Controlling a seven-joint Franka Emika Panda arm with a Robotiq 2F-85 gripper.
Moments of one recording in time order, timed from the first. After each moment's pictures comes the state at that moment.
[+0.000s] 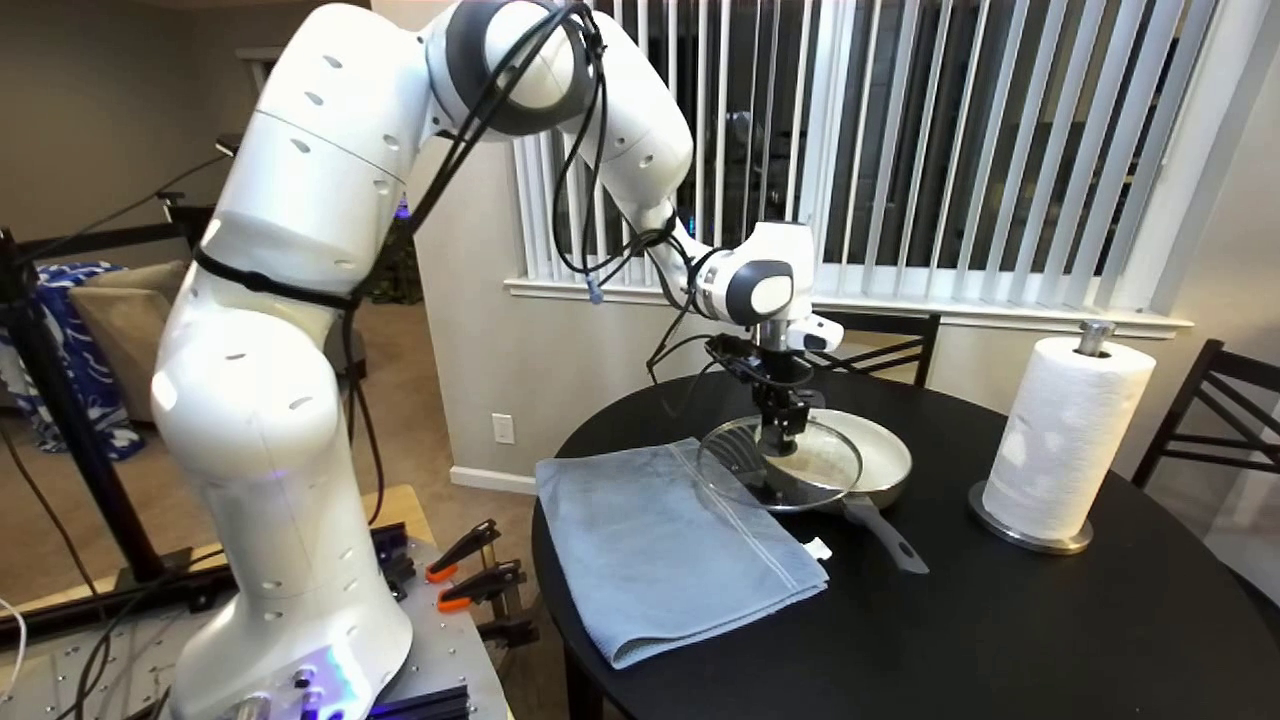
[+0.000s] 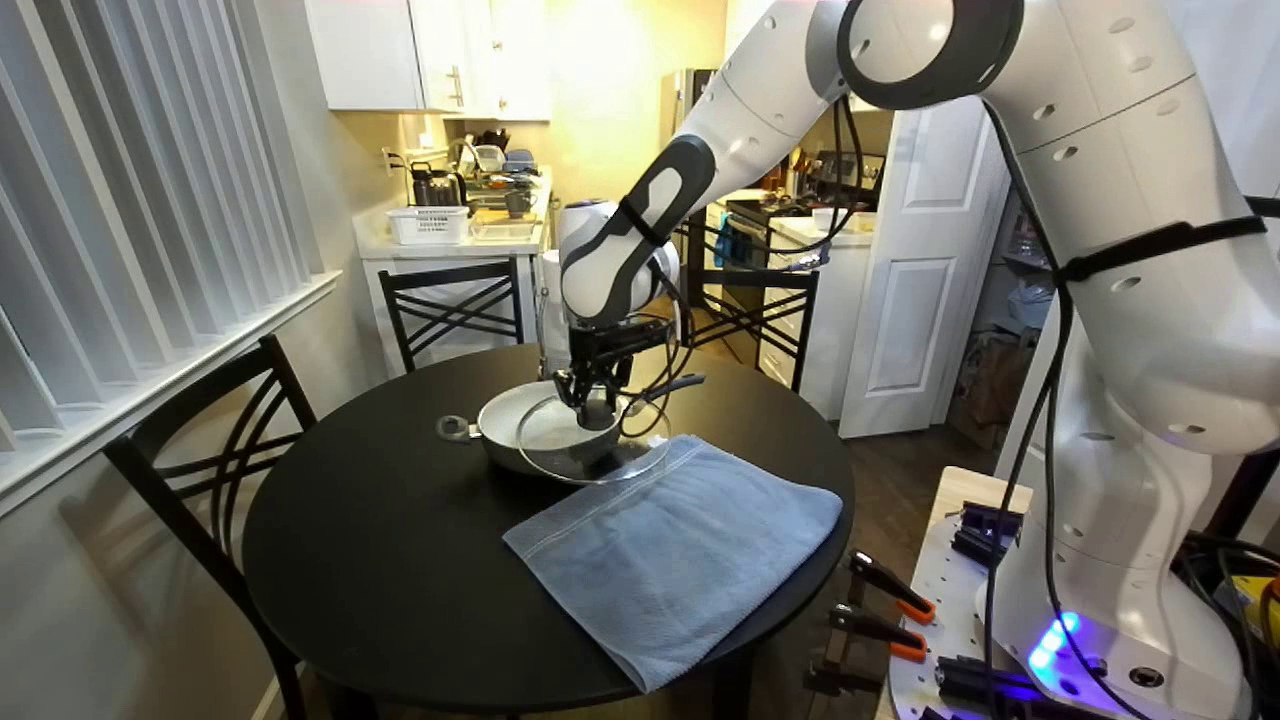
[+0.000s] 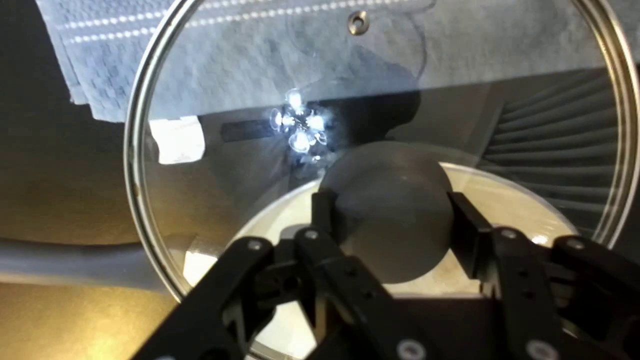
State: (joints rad) arm 0.08 0.53 -0.09 -1.91 -0.03 2.50 0.34
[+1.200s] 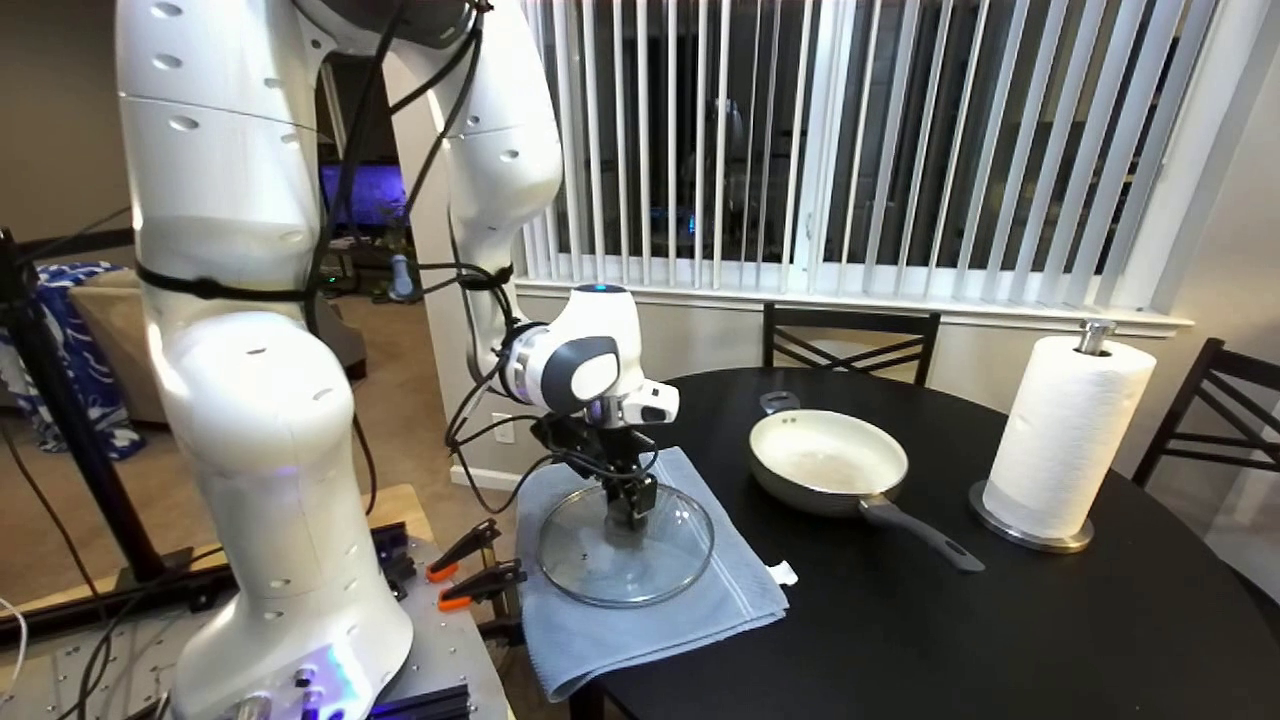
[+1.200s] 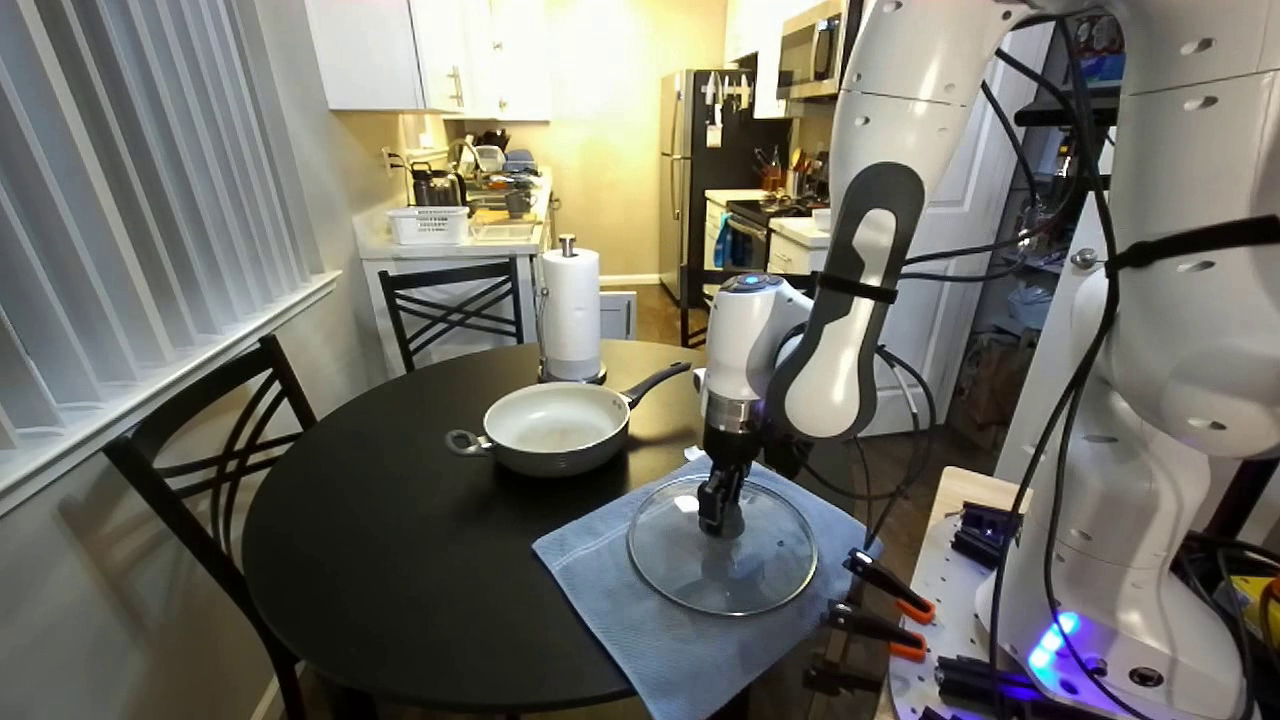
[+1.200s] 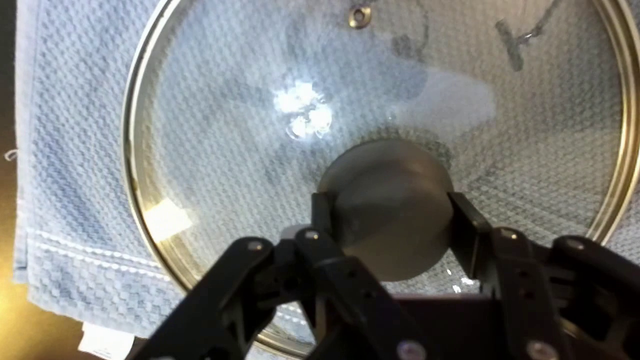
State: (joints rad) arm 0.20 0.19 -0.14 -2.80 -0.25 3.05 0.26
